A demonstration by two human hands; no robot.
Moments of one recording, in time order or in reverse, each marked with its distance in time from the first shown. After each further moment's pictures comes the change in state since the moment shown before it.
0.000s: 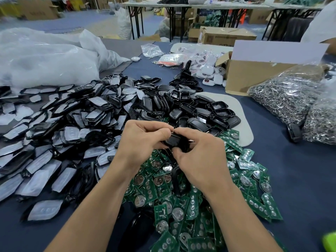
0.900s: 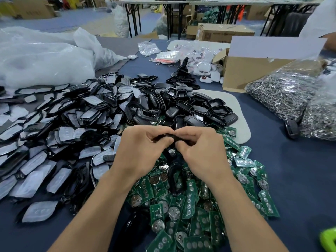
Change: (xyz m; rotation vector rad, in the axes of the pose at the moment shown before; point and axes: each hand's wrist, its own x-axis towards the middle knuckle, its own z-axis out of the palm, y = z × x) left_hand -0.007 -0.014 0.004 0.413 -0.024 0.369; right_hand 0.012 0.006 -0.011 0.132 -0.062 0.210
